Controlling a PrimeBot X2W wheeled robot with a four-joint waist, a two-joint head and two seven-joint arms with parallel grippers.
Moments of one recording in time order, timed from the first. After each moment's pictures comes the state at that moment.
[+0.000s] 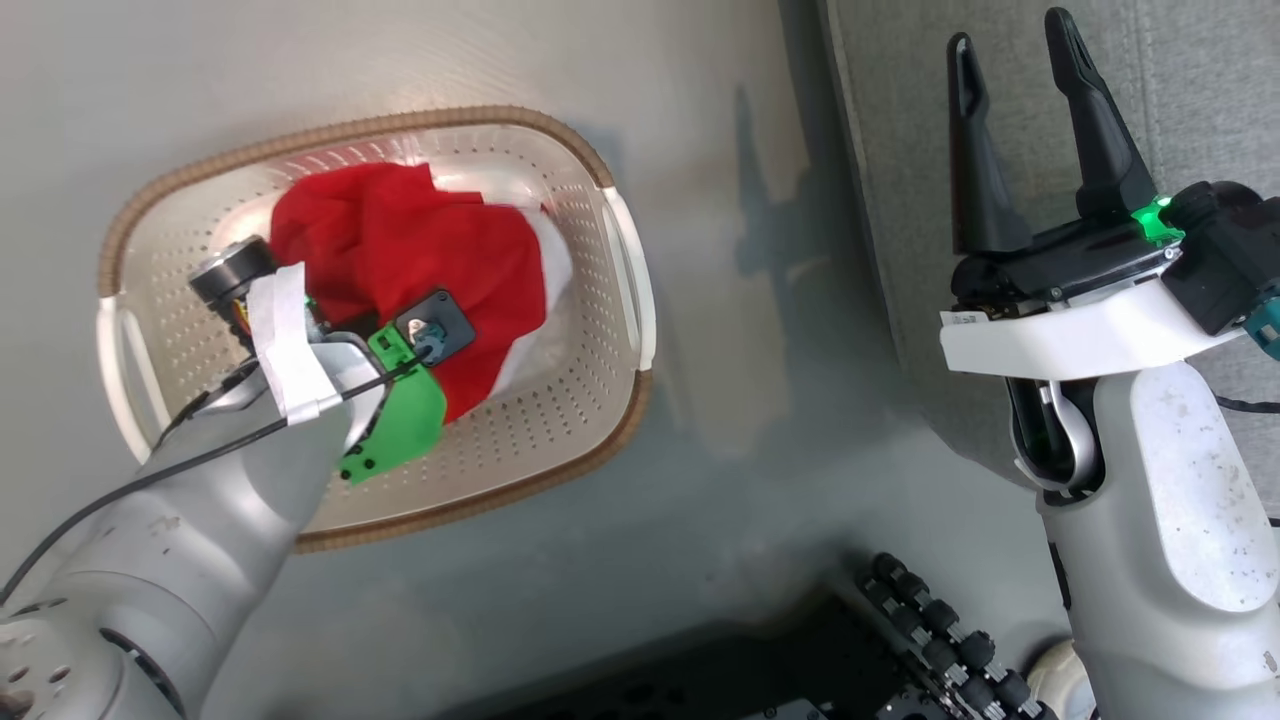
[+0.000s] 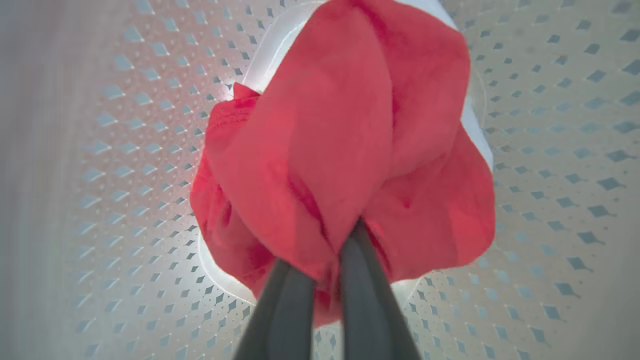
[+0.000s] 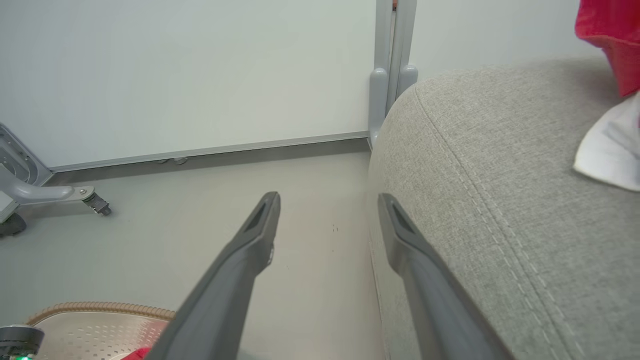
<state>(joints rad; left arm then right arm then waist) -1.05 0.24 -1.28 1.19 -0.30 -0.13 -0.11 -0.53 -0.05 0.09 -0.01 0.25 0.13 -0.26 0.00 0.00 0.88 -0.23</state>
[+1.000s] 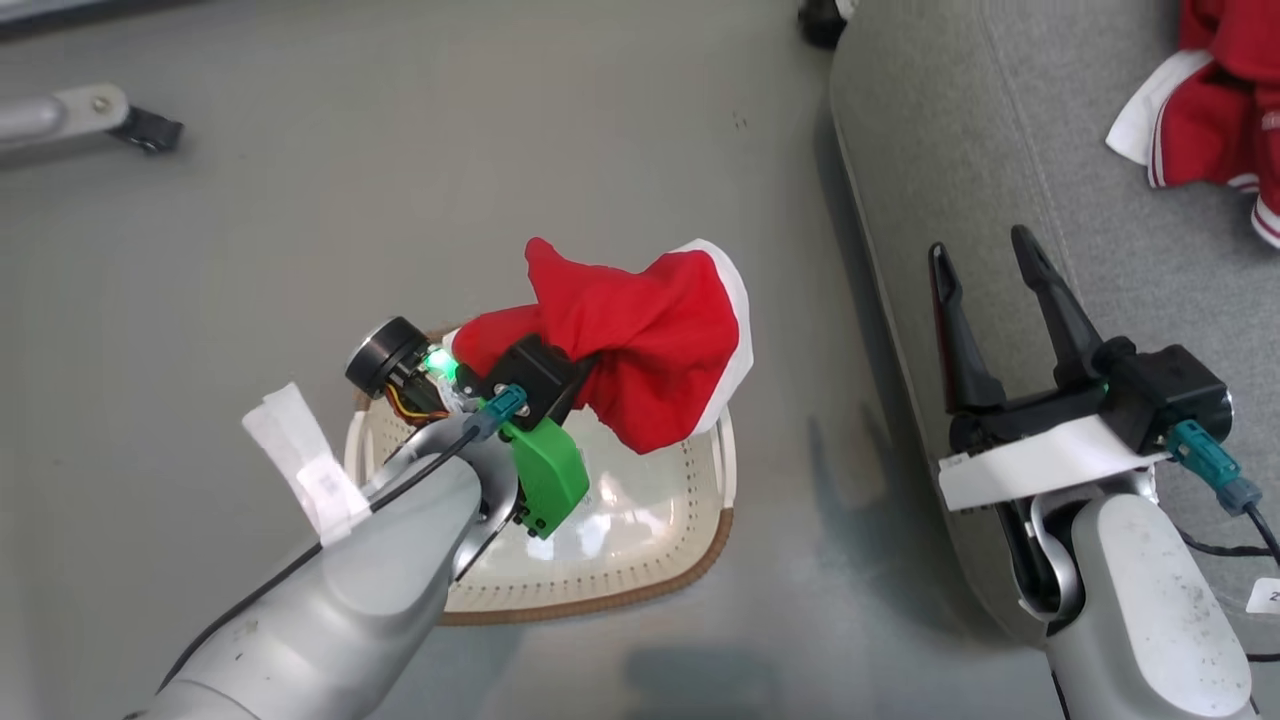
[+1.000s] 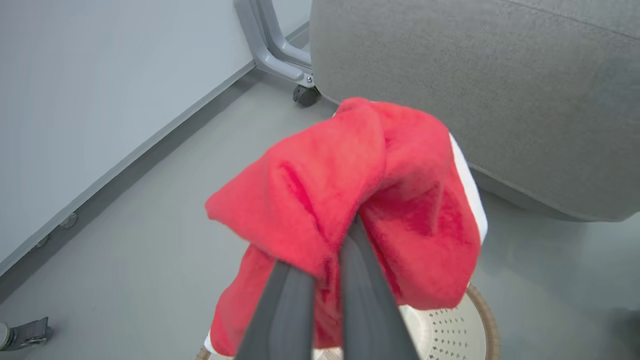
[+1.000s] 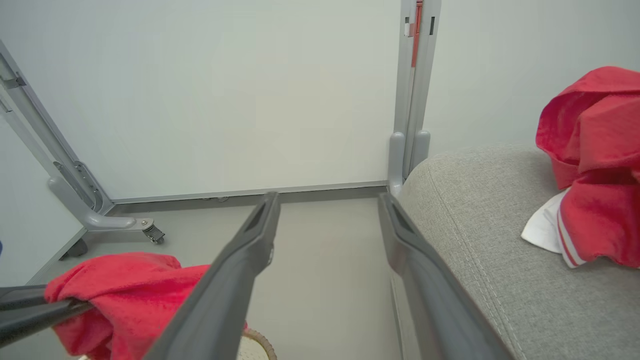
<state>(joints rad) -0.79 0.19 -1.00 0.76 -0.43 -0.07 -0.26 -0.32 -0.05 0.06 0.11 0.18 0.13 -0.26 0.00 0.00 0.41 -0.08</state>
